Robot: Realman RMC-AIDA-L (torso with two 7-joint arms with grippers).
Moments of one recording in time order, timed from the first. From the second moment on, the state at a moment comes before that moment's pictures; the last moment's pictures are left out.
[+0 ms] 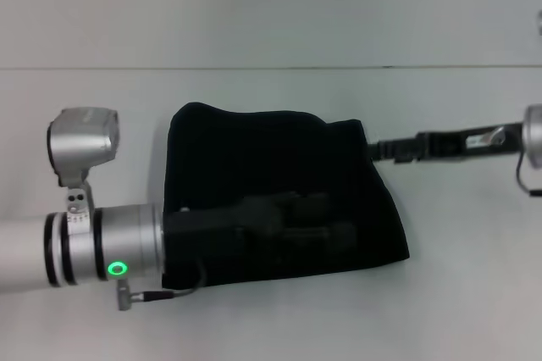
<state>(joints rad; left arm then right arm) -0.66 -2.16 0.61 0.37 1.97 1.61 -1.48 0.79 1.95 -0.80 -0.49 -2.14 -1.29 2.18</state>
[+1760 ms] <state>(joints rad) -0.62 -2.13 0.62 0.49 2.02 1.55 -1.49 0.87 2.08 -0.86 -0.36 -2.13 -1.02 2.15</state>
